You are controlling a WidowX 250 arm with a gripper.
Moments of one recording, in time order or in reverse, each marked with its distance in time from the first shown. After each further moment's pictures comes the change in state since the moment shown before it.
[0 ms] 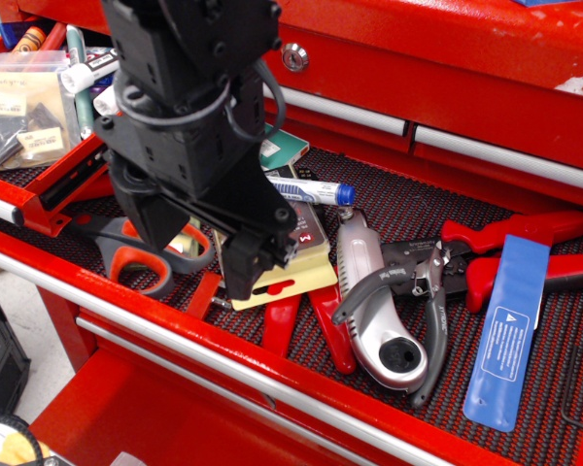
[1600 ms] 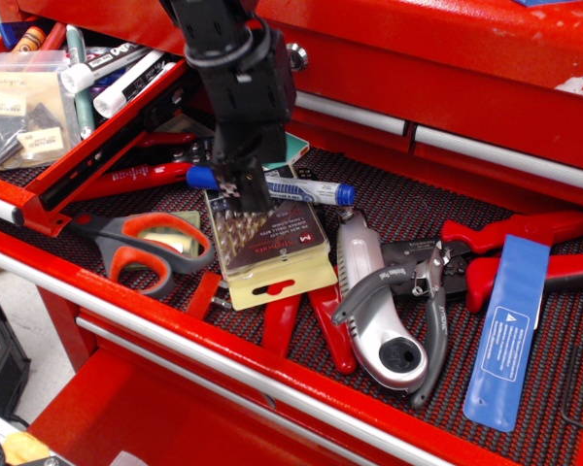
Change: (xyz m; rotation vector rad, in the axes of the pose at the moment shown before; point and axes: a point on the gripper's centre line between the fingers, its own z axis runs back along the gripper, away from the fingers) arm 0.106 0.043 -0.082 -0.196 -0.157 -1.151
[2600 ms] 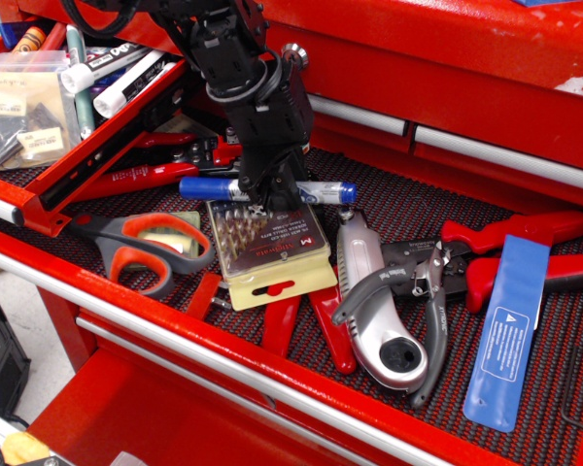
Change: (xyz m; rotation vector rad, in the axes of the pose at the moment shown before) arm 0.006 0.005 -0.025 0.028 -0.069 0.021
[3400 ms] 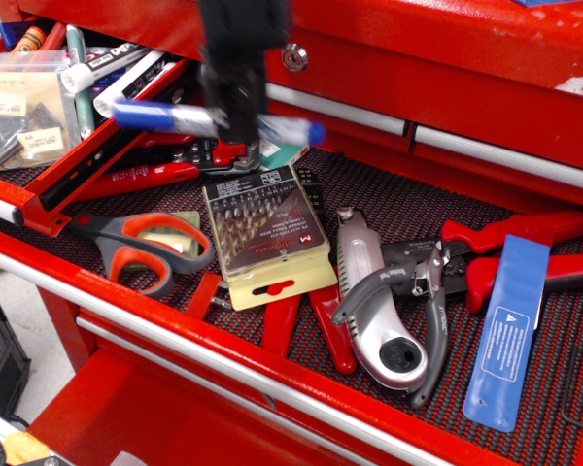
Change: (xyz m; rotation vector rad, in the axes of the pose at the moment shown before) arm -0.008 -0.004 0.091 -0.112 0.191 0.071
